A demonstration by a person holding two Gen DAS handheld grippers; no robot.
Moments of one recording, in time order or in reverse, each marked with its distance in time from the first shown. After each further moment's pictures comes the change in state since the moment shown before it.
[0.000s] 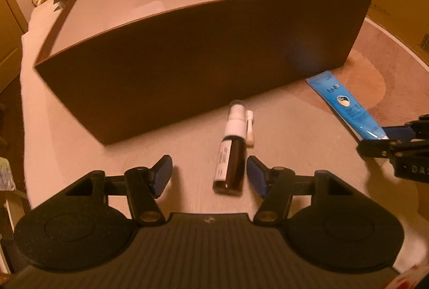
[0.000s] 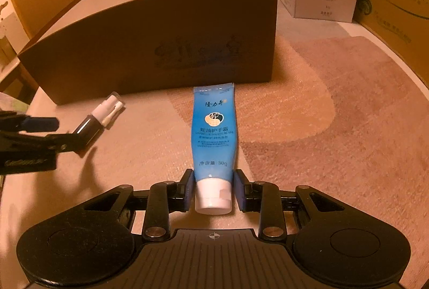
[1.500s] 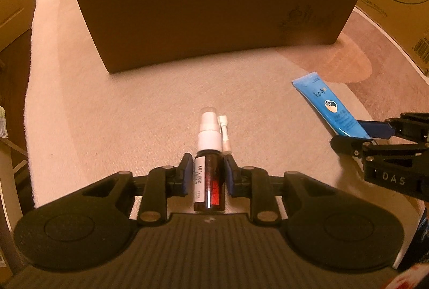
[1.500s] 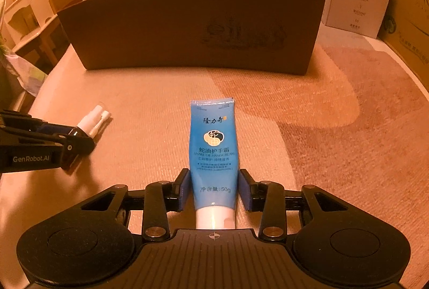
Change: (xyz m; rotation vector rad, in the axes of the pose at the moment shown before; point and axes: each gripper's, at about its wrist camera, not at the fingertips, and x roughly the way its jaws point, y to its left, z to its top) left arm -0.032 -0.001 -0.046 -0.140 0.070 -0.033; right arm -0.002 0.032 -0.030 -0.143 -0.002 0.029
